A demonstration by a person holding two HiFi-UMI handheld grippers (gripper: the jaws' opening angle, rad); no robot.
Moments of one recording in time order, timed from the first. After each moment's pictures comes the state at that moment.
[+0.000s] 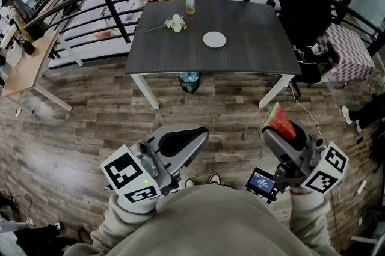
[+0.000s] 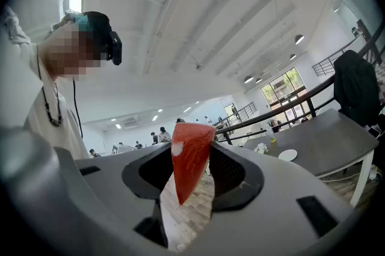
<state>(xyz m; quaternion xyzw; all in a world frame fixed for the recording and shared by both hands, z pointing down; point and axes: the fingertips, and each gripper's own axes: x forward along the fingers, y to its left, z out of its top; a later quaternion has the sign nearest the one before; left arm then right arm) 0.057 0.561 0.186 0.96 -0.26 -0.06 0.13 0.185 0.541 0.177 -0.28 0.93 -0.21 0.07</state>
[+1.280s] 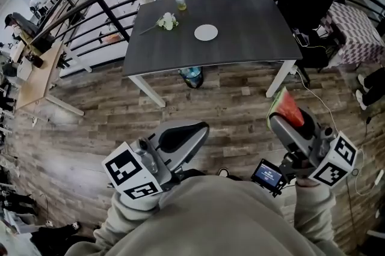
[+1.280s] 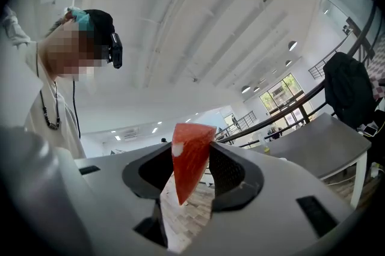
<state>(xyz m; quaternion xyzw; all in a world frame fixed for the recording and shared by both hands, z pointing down) 0.156 0.541 0.195 0.96 -0.26 -0.02 0.12 0.293 0.514 0.180 -0.29 0.93 -0.21 0.14</state>
